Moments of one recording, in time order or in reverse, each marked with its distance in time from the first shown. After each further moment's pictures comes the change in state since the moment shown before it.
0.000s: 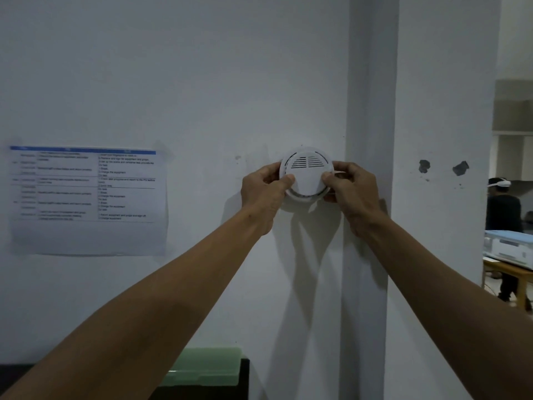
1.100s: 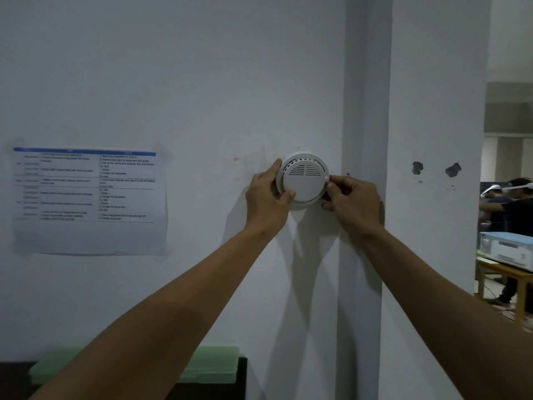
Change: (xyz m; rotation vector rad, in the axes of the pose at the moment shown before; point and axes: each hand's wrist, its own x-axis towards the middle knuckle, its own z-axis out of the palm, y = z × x) left_hand -0.030 0.001 0.002 0.493 0.008 0.271; right_hand -0.018 0.004 -0.008 -0.112 0.046 -0.050
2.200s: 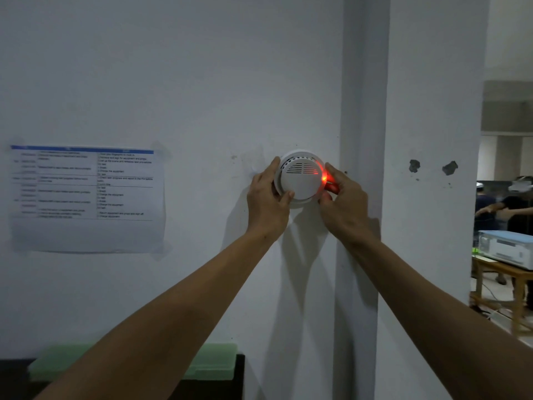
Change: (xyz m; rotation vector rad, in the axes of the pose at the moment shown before) left_hand -0.009 0.000 0.008 0.021 0.035 0.027; right_hand -0.017 -0.006 0.006 -0.283 -0.022 -0.252
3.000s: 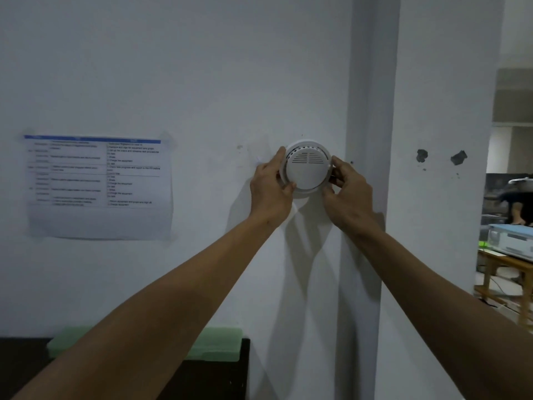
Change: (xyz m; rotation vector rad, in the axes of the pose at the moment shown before) left_hand -0.002 0.010 -0.011 0.078 -0.050 -0.052; right_hand -0.009 -0.005 -0.004 0.008 -0.065 0.034
